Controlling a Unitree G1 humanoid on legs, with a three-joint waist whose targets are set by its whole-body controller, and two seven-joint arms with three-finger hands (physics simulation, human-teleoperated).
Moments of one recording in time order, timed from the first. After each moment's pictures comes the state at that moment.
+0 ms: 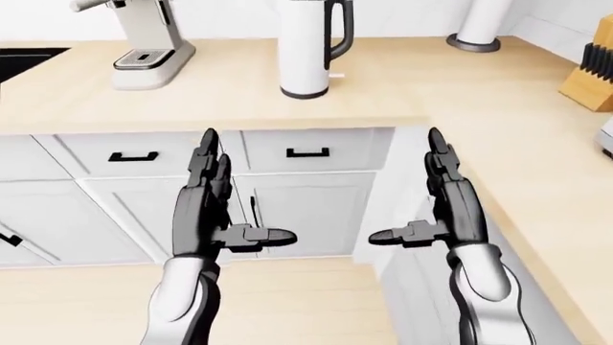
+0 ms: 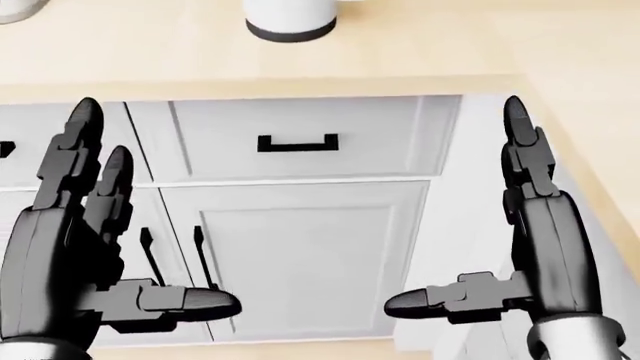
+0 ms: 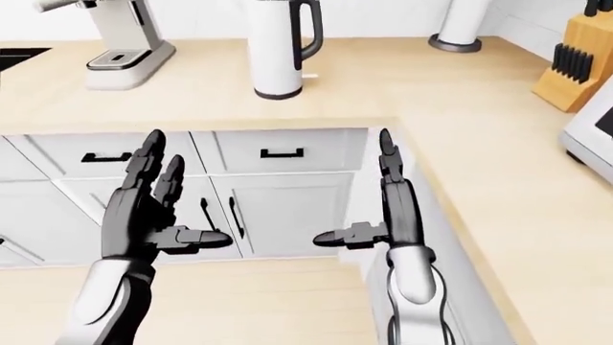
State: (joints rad) left arm -0.06 0.02 0.03 -0.71 -0.09 0.60 0.03; right arm -0.07 -0.05 -0.05 -0.62 -0.27 0.54 0.13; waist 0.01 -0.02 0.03
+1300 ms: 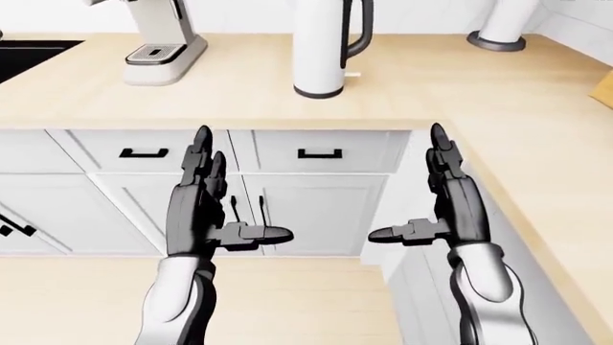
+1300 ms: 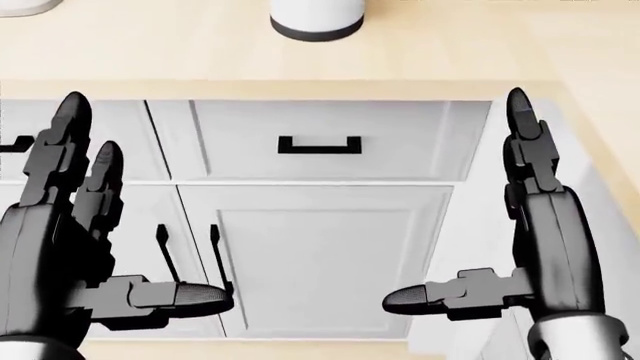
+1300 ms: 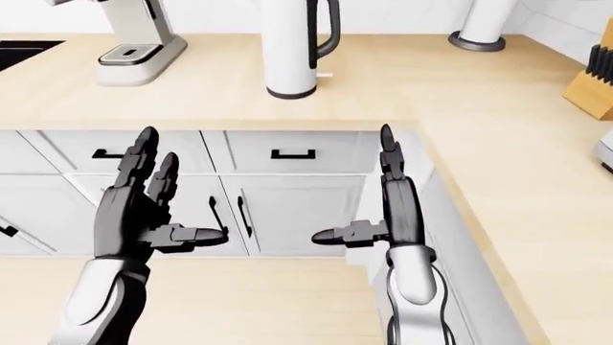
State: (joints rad) left arm -0.07 0.02 0.05 -0.73 -0.10 0.62 0.03; right arm -0.07 -0.04 -0.05 -0.65 -0.27 0.55 0.12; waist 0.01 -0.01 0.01
